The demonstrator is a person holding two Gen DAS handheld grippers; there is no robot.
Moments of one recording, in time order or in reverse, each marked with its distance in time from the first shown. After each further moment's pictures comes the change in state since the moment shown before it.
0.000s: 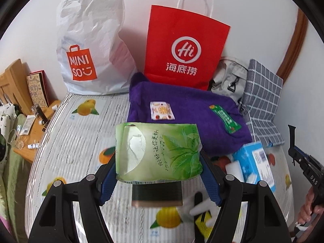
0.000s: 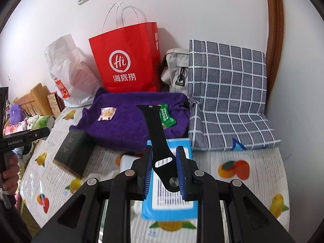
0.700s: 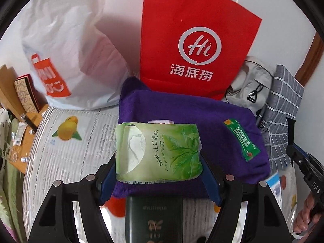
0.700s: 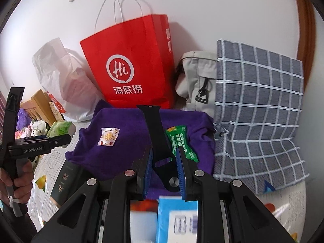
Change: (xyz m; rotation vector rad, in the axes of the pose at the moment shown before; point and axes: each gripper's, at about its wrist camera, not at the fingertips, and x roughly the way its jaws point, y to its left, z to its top) left arm 0.097 -0.009 0.076 0.009 0.101 0.030; right arm 0.096 0.016 0.073 -0.001 0.041 0.090
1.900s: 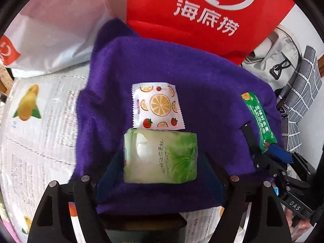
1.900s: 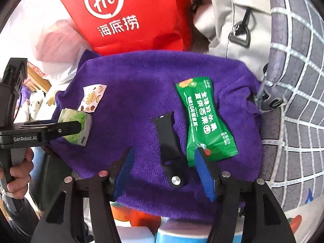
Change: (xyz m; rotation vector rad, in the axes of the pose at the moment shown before) left arm 0.096 -0.008 -0.008 -0.045 0.287 -0.051; right arm 0.120 0.000 -0.021 -0.039 0.333 0.054
